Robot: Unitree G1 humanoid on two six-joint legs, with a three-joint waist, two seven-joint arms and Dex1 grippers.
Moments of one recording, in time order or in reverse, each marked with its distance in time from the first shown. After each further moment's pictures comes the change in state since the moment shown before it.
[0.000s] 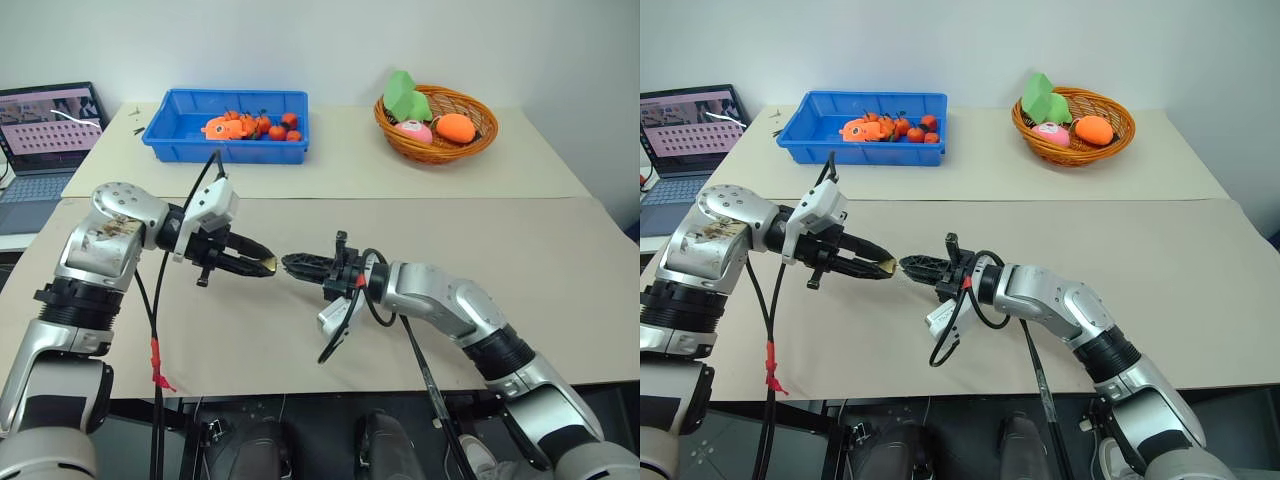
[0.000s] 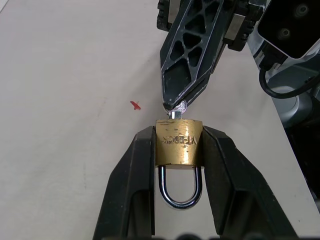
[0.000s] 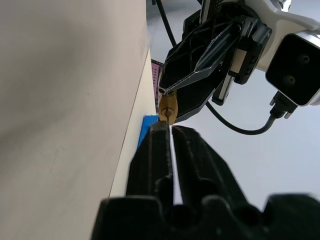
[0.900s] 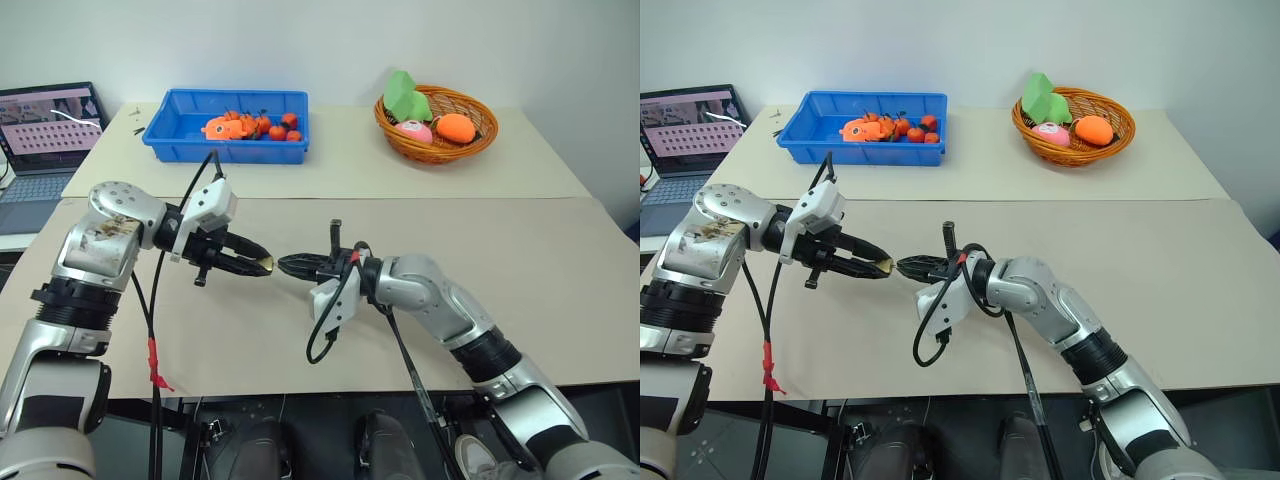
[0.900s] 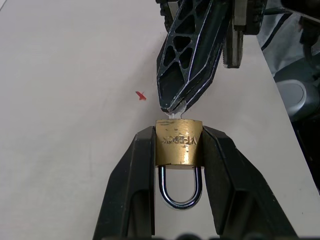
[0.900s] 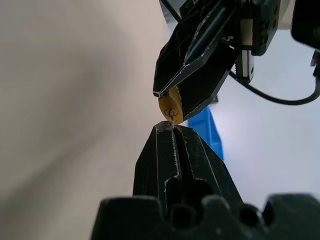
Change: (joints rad) left arm 0.000 0.008 0.000 0.003 0.032 0.000 0.013; right arm -0.007 0.085 -0.008 -0.021 0.424 0.279 0.412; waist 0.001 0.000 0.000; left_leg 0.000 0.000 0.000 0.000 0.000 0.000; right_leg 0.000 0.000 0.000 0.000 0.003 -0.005
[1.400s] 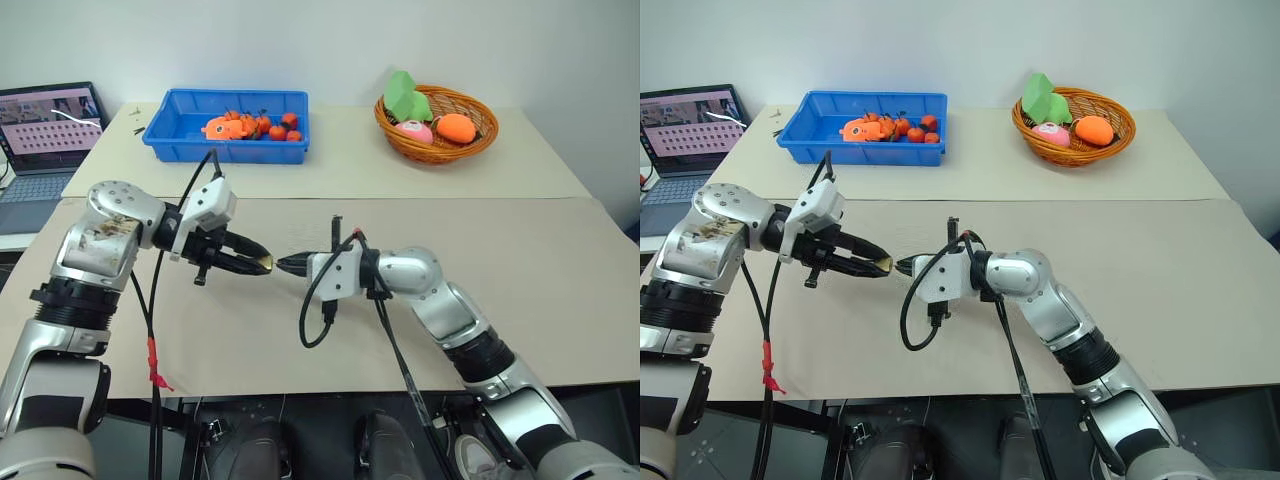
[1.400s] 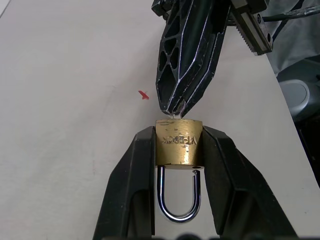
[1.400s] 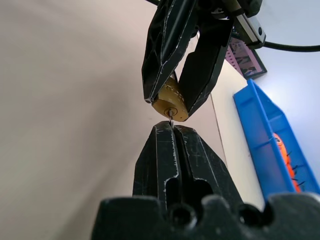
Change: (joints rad) left arm 0.000 0.001 0.004 -0.001 -0.004 0.000 0.004; right arm -0.008 0.019 -0.017 -0.068 0.126 0.208 0.128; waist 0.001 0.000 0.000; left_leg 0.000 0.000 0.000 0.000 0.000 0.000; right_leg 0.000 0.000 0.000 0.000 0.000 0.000
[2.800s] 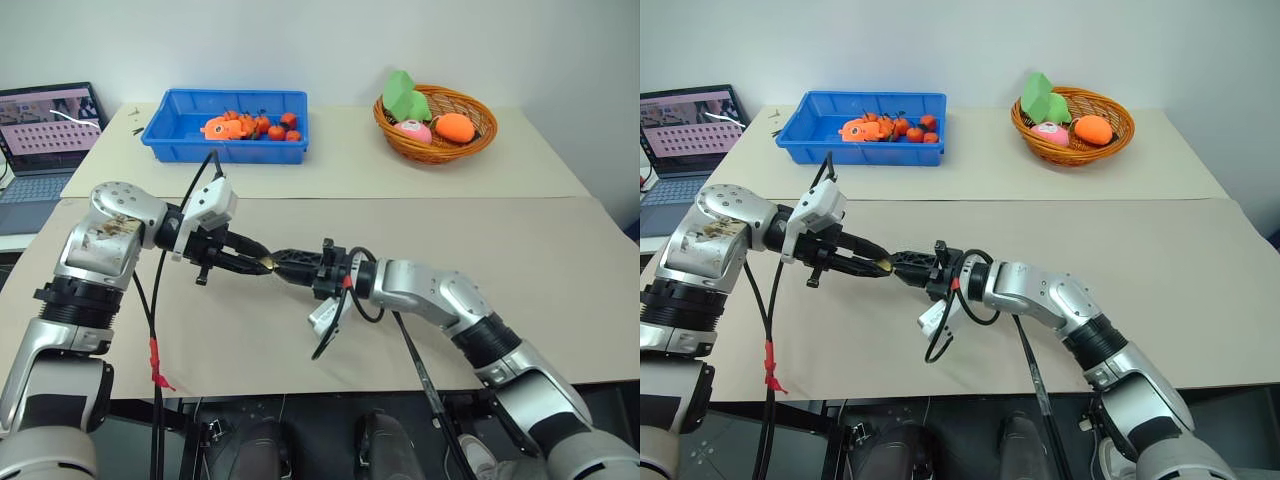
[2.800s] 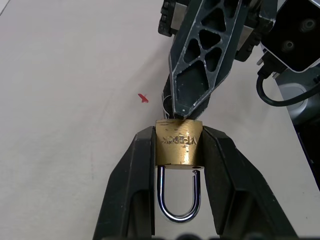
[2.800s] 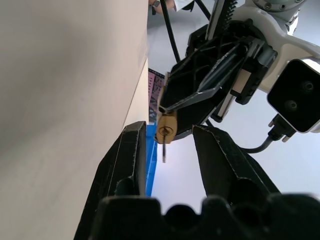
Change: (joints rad) left arm -0.006 -0.012 -0.001 0.019 0.003 0.000 -0.006; right arm -0.089 -0.058 0.066 0.206 -0.662 -0.538 -0.651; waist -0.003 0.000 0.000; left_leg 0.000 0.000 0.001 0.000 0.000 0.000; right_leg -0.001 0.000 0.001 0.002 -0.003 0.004
